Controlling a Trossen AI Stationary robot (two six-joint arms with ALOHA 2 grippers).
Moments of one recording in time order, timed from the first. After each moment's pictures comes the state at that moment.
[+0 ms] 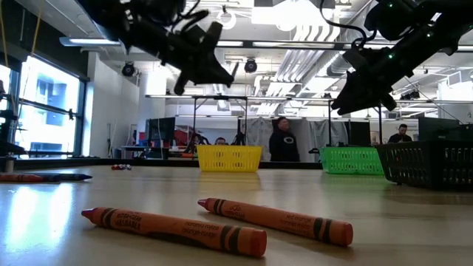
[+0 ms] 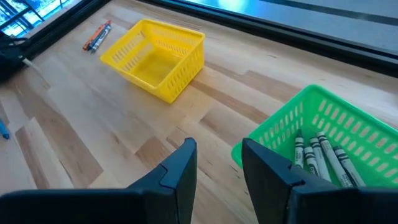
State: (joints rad) left arm 0.23 1.45 0.77 0.39 -0.24 -0.44; right arm -0.35 0.84 0.44 -0.19 0.21 0.49
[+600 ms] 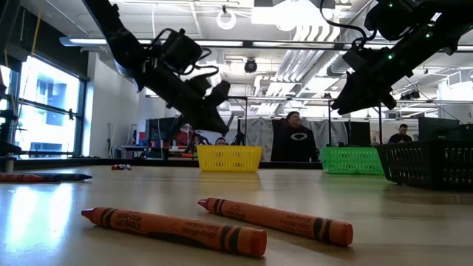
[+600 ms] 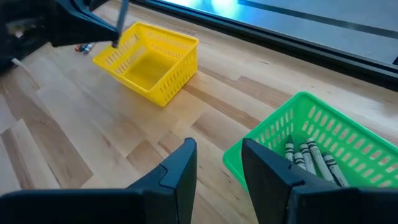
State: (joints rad) left arm 0.36 1.72 0.77 0.46 -0.22 -0.54; right arm -0.35 0.84 0.44 -0.19 0.24 0.46
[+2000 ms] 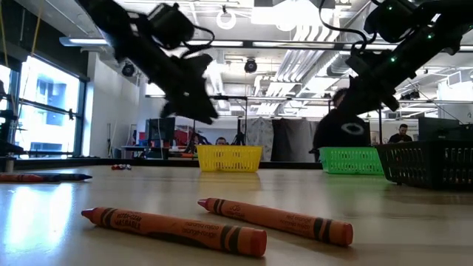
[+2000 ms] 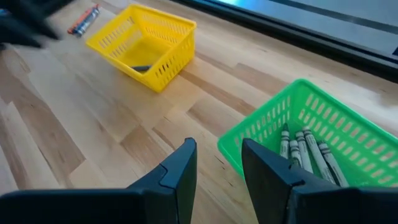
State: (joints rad) left arm 0.27 1.50 0.77 0.08 -0.02 -0.44; right arm -0.35 0.84 0.44 -0.24 0.23 0.45
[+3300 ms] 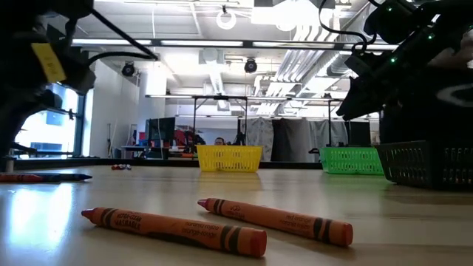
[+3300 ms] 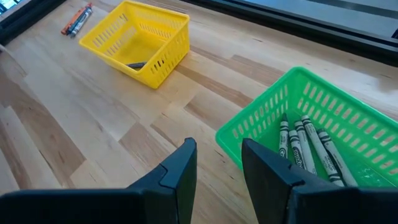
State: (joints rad) left arm -0.48 1.44 0.77 -0.88 0.02 -0.80; right arm -0.35 0.85 0.44 -0.26 0.23 0.50
